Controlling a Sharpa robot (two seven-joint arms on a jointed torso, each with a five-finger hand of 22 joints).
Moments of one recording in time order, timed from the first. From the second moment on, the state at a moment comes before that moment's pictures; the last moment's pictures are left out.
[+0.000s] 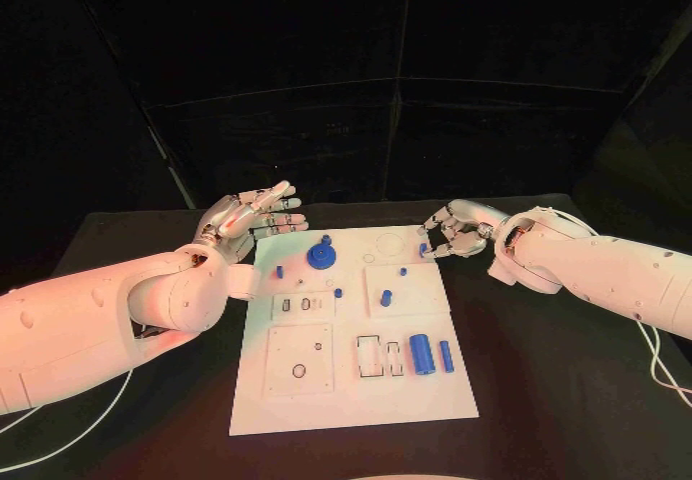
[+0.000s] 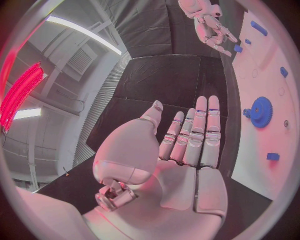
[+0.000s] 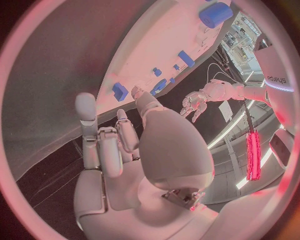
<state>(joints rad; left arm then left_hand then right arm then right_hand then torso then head) 1.27 -0.86 -0.13 1.56 0.18 -0.34 0.49 1.20 0.13 0.03 0.01 0.05 0.81 0.21 0.07 0.06 0.87 0.21 0.10 0.06 1.05 0.15 0.18 0.13 0.17 0.96 0.26 0.20 0.09 1.20 -0.80 -0.02 1.20 -1.19 -0.18 0.15 1.36 -0.10 0.12 0.01 0.28 0.84 0.19 0.09 0.07 1.33 0.10 1.38 1.25 1.46 0.02 1.54 1.31 0.16 1.16 0.12 1.14 0.62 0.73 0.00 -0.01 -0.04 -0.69</state>
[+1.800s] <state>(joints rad) 1.27 -0.86 -0.13 1.56 0.18 -0.34 0.49 1.20 0.13 0.03 0.01 0.05 0.81 0.21 0.07 0.06 0.87 0.21 0.10 0.06 1.05 0.15 0.18 0.13 0.17 0.96 0.26 0.20 0.09 1.19 -0.76 -0.02 1.16 -1.24 -0.17 0.08 1.38 -0.04 0.13 -0.01 0.24 0.97 0.15 0.16 0.08 1.36 0.08 1.39 1.28 1.46 0.00 1.54 1.31 0.16 1.17 0.11 1.15 0.64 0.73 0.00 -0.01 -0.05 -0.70</state>
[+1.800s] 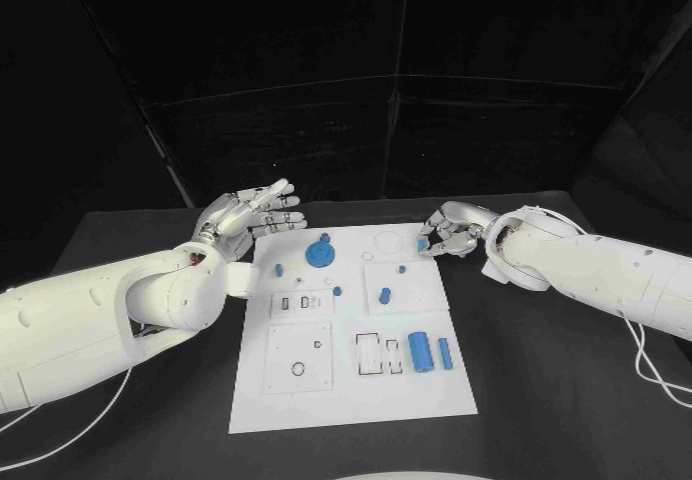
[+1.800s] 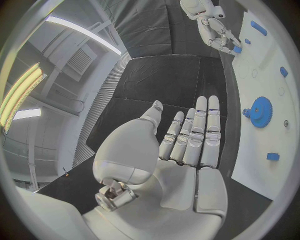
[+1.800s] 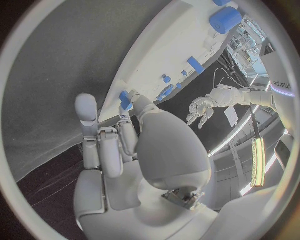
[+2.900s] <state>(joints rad) 1.27 -0.86 -0.13 1.57 0.18 -0.34 0.49 1.20 0.13 0.03 0.01 0.05 0.81 0.21 0.07 0.06 0.87 0.21 0.10 0.06 1.05 0.15 0.17 0.13 0.17 0.96 0.26 0.19 0.09 1.19 -0.78 -0.02 1.21 -1.24 -0.23 0.07 1.39 0.02 0.24 -0.03 0.17 1.02 0.13 0.17 0.07 1.38 0.05 1.40 1.30 1.47 -0.02 1.54 1.31 0.16 1.18 0.09 1.16 0.66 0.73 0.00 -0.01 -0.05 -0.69</state>
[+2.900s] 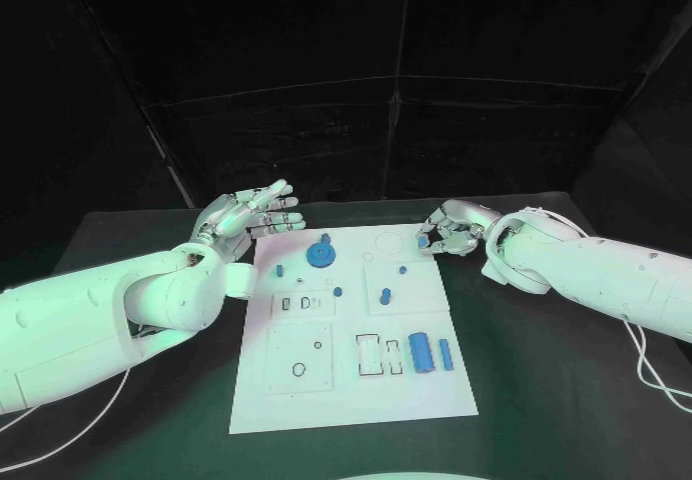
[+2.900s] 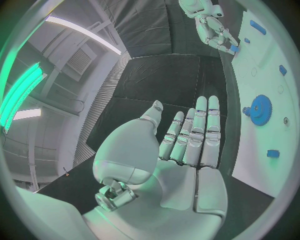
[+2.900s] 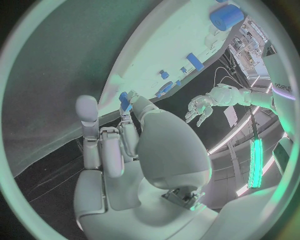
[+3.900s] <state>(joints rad) 1.28 -0.86 -0.13 1.53 0.18 -0.34 0.49 1.20 0.13 0.03 0.01 0.05 0.83 0.21 0.07 0.06 0.87 0.21 0.10 0.06 1.05 0.15 0.17 0.13 0.17 0.96 0.26 0.19 0.09 1.21 -0.66 -0.01 1.56 -1.28 -0.35 -0.21 1.38 0.02 0.28 -0.04 0.16 1.02 0.14 0.16 0.07 1.38 0.05 1.40 1.30 1.47 -0.02 1.54 1.31 0.16 1.18 0.09 1.16 0.66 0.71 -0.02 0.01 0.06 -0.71</state>
